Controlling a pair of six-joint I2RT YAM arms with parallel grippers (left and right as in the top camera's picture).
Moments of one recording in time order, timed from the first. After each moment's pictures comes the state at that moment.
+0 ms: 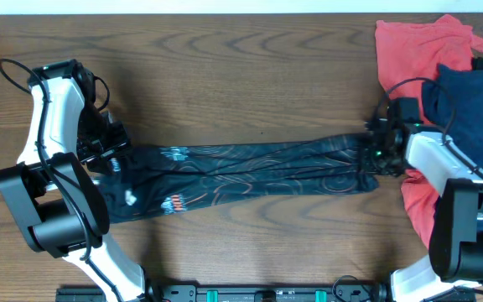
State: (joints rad) left arm 0.25 1.94 1.56 -1.50 0.10 -0.21; right arm -0.08 1.75 0.96 -0.66 -0.11 0.03
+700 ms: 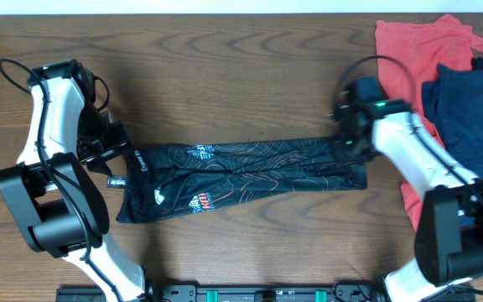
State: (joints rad) left arm 0.25 1.94 1.56 -1.50 0.10 -0.21; right arm 0.23 1.76 1.16 -0.89 -0.01 -0.03
